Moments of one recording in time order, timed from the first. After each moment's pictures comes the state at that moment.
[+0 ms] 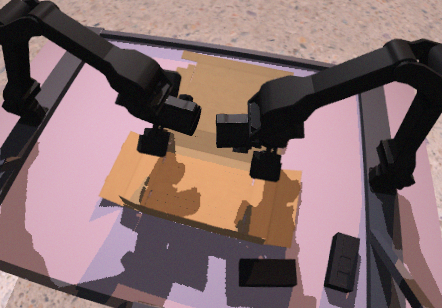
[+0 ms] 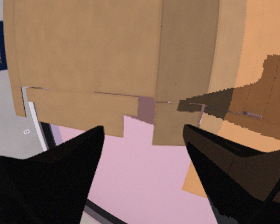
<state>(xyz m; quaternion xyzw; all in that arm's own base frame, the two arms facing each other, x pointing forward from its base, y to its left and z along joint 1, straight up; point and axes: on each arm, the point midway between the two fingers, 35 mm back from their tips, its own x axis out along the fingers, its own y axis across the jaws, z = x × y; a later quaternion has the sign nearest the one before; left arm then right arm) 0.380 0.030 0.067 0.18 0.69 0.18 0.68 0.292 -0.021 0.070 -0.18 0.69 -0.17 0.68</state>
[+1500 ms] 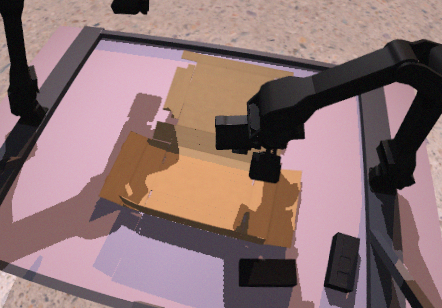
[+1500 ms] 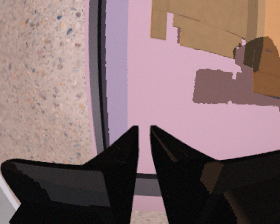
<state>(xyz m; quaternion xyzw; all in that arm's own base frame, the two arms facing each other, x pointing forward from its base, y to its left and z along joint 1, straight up) 0.269 0.251 0.214 0.03 0.69 0.04 0.72 0.292 -0.016 0.073 -0.18 0.69 -0.17 0.68</state>
